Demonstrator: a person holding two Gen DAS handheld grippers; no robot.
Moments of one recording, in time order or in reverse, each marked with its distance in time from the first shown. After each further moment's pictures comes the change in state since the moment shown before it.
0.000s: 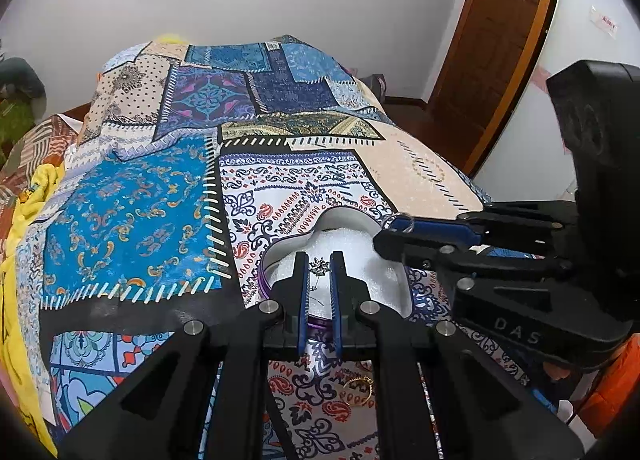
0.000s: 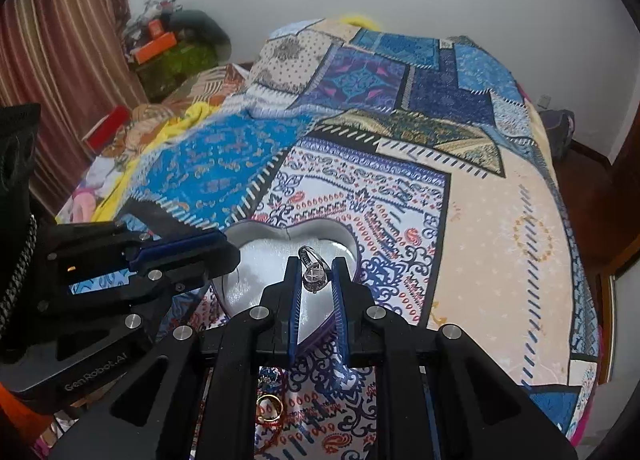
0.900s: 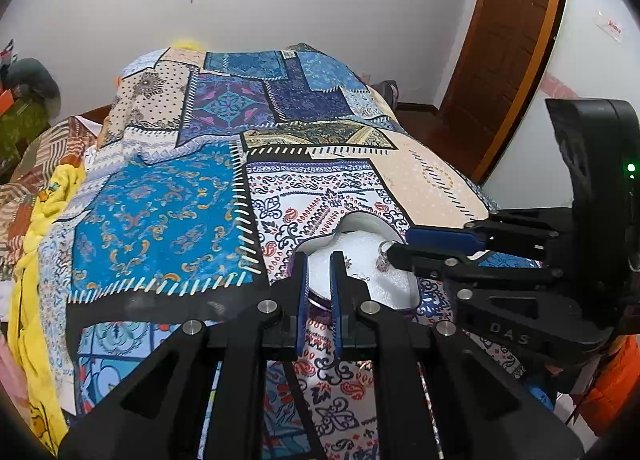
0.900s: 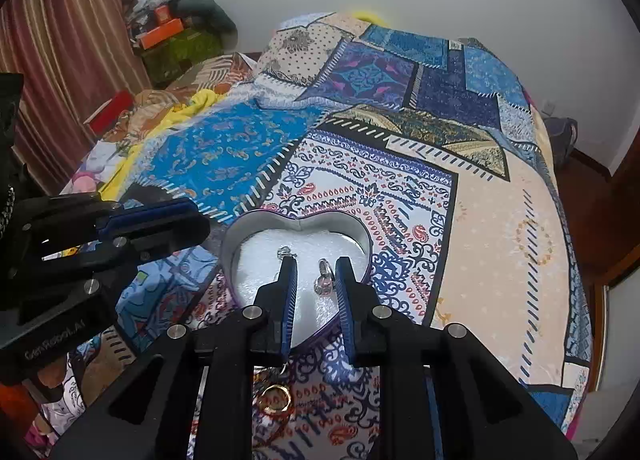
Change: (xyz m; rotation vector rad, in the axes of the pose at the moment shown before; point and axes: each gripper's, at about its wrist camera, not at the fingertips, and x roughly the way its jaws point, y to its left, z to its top) left arm -0.032 0.008 0.000 -0.017 -0.025 0.054; right arm -0.007 0.010 0.001 -0.050 0.017 -0.023
